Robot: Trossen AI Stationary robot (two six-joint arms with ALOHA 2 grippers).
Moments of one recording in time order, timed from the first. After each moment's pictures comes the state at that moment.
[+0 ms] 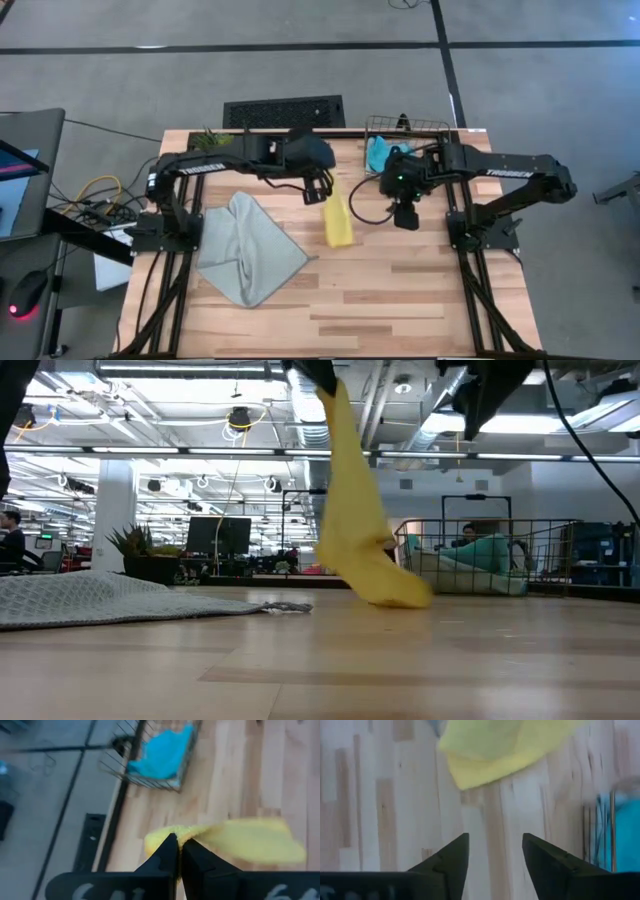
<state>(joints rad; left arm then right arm) 0.06 1.83 2.05 -1.11 -0.38 0.08 -0.06 1.29 1.30 -1.18 -0.08 -0.01</state>
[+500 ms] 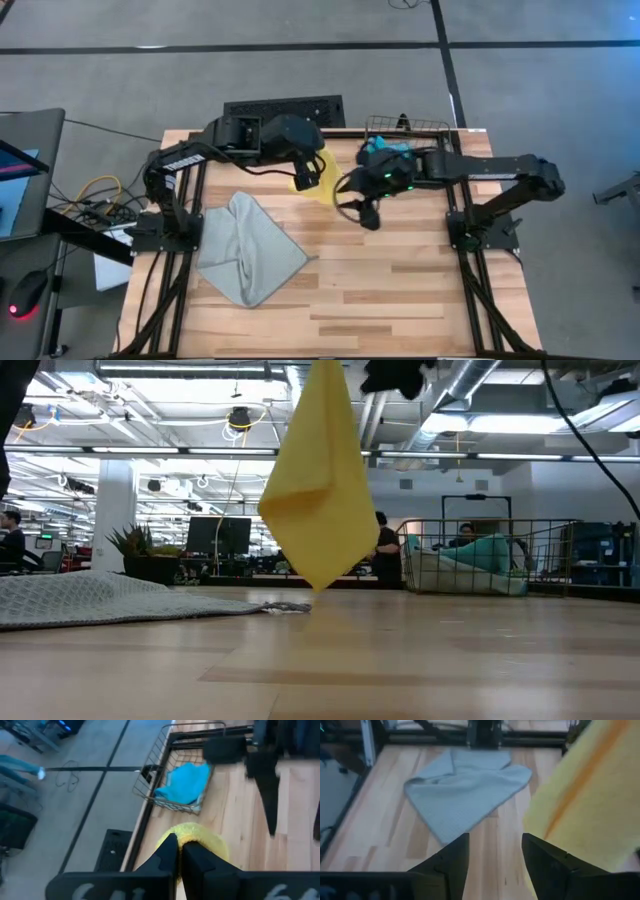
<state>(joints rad) 0.06 1.83 2.33 -1.24 -0.44 0.09 -0.02 1.39 1.30 -0.57 -0.08 -0.09</state>
